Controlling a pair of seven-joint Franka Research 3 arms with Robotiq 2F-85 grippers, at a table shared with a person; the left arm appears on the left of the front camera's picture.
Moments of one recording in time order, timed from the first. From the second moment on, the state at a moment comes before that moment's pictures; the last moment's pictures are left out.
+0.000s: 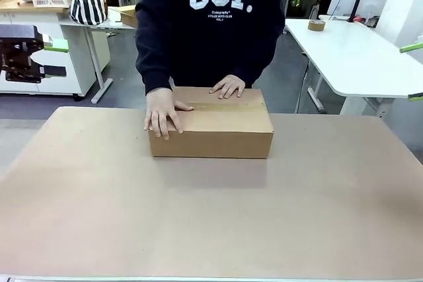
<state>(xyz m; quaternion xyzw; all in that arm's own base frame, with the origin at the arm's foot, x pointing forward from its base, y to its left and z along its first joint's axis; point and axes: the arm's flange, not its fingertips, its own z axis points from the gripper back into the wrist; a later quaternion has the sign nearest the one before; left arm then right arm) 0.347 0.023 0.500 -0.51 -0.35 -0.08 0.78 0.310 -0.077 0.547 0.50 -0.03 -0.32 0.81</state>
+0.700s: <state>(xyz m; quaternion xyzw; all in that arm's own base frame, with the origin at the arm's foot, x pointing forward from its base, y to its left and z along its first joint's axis) 0.347 0.023 0.500 -0.51 -0.35 -0.08 0.78 0.310 -0.077 0.547 0.50 -0.03 -0.32 0.81</state>
